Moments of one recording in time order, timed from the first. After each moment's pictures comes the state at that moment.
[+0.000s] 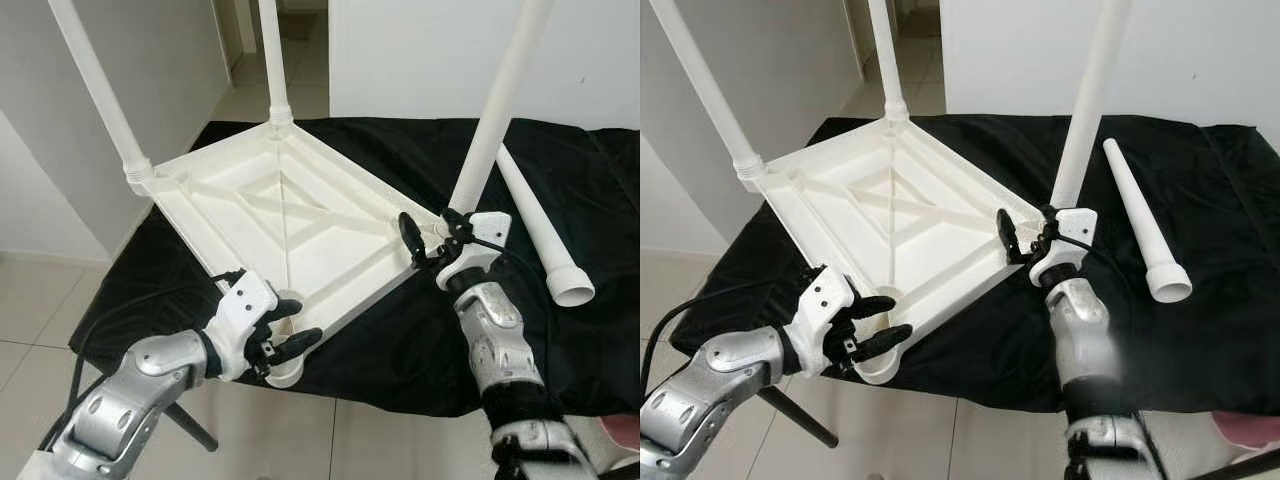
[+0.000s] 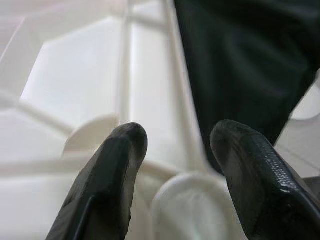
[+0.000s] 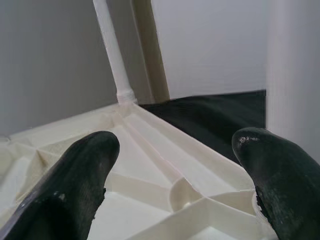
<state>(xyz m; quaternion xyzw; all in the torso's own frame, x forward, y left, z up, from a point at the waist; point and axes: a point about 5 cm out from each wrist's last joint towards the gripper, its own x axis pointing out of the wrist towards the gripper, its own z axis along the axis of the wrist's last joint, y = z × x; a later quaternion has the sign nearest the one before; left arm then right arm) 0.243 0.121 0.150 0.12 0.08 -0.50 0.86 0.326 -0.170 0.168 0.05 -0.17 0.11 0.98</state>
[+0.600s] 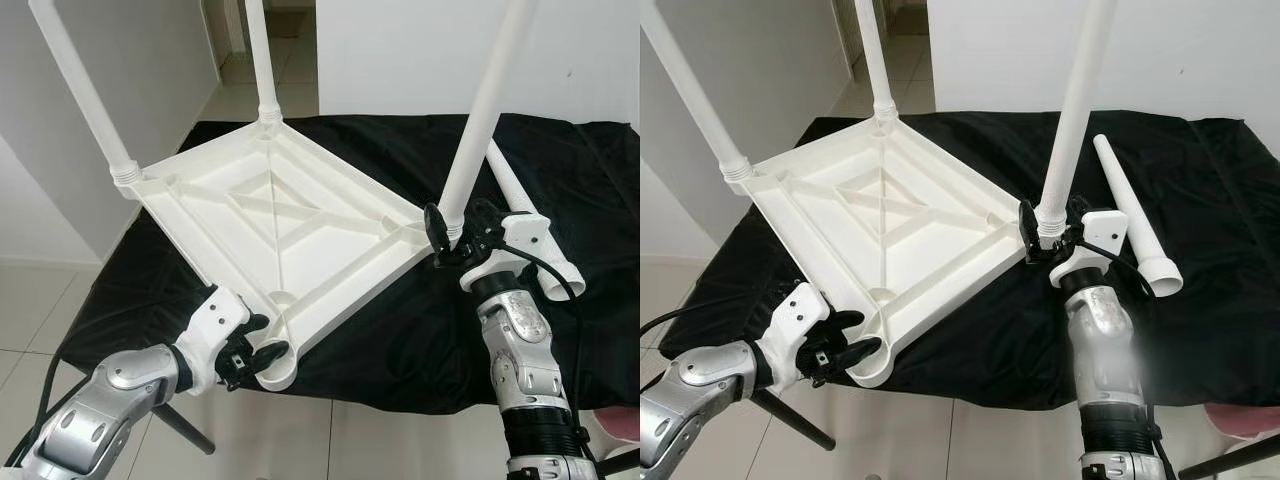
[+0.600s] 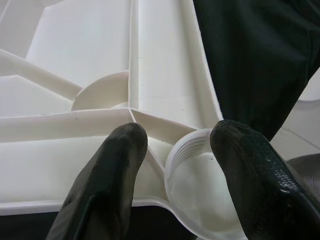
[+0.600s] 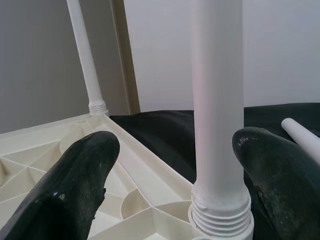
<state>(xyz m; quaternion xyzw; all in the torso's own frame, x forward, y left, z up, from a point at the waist) 0.237 0.140 0.137 0.14 0.11 -0.48 0.86 0.310 -0.194 0.188 0.01 -0.19 0.07 0.98</state>
